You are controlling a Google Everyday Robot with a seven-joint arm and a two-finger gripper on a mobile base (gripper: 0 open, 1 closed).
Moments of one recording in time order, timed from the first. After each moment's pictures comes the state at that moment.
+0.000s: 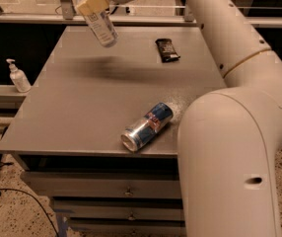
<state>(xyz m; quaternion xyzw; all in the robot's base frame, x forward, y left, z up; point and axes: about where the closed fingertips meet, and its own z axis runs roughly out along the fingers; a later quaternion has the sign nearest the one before) 0.763 0.132 1.018 -0.56 0.61 0.25 0.50</state>
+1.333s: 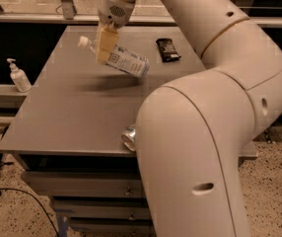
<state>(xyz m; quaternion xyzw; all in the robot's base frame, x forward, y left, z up) 0.669 0.096 0.921 -0.73 0.64 0.14 0.17</state>
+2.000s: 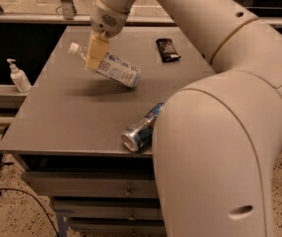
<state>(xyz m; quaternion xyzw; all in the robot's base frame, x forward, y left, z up) 0.647 0.119 0.911 -0.71 0.66 0.17 0.18</state>
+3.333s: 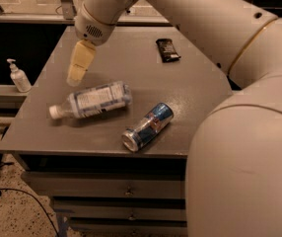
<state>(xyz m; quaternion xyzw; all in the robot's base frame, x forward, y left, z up) 0.619 0.157 0.915 -0.69 0.66 0.17 0.24</state>
